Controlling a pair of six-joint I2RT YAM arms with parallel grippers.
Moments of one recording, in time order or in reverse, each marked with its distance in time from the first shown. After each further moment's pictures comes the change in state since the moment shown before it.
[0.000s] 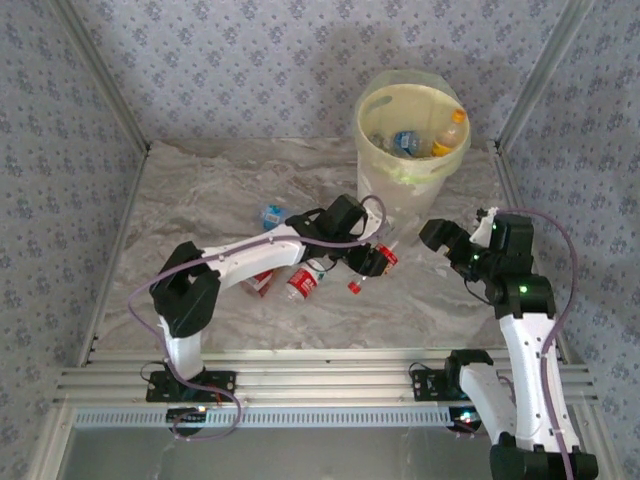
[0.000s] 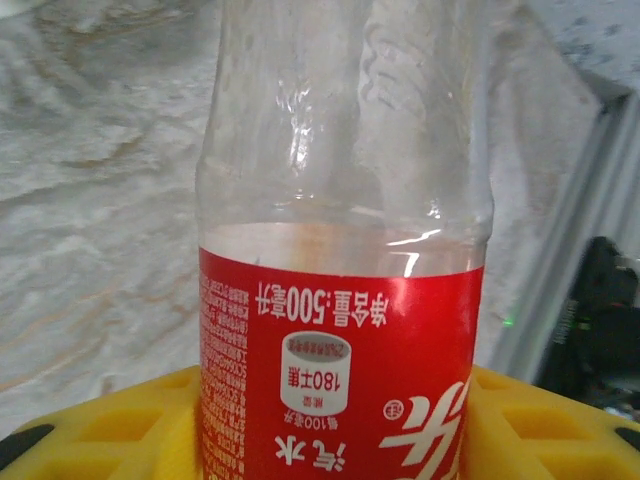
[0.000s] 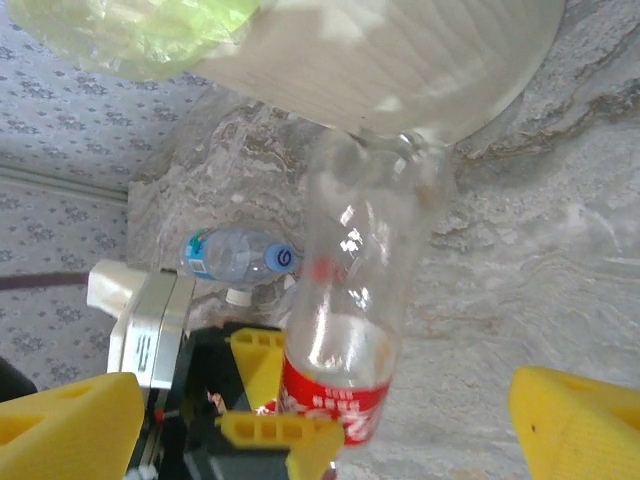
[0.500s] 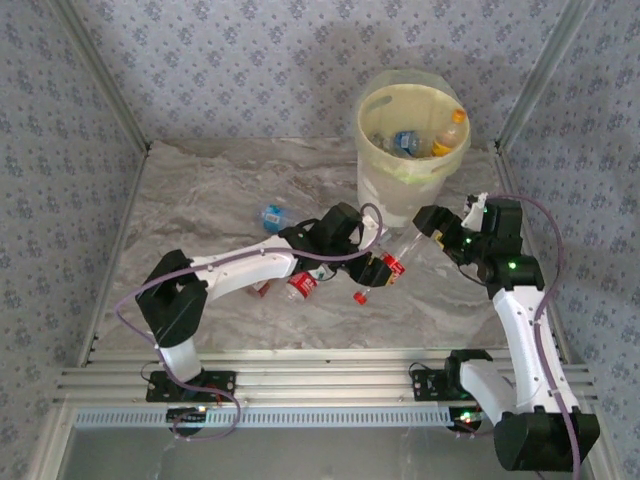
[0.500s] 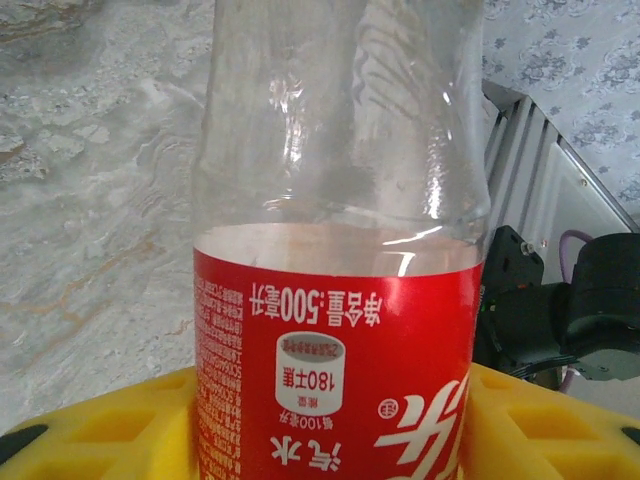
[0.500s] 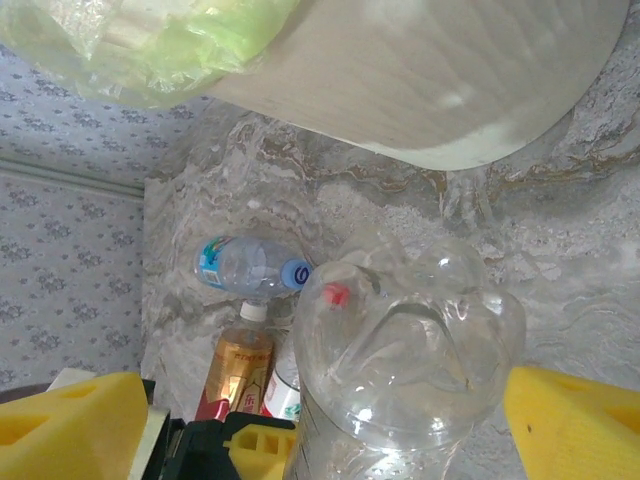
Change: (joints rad) left arm -0.043 -0.061 -0.064 0.082 0.028 -0.021; right arm 0.018 0.123 -0.006 0.133 -0.032 0.010
